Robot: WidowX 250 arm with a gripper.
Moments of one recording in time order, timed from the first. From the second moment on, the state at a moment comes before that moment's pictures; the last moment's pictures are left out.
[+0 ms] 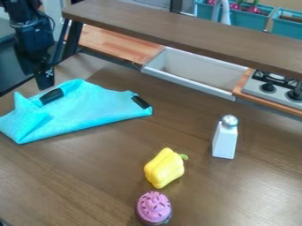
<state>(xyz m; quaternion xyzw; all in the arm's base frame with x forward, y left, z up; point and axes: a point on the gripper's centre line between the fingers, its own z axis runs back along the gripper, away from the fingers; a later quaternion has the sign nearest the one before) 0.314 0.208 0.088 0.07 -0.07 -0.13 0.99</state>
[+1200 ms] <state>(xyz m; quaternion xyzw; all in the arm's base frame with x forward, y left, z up) 0.351 0.206 0.016 0.01 -0.09 -0.11 0.99</state>
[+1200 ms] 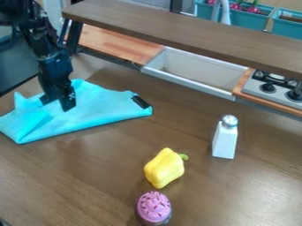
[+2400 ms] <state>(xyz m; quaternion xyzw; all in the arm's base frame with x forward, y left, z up) 0.338 0.153 -0.019 0.00 -0.08 -0.18 0.98</state>
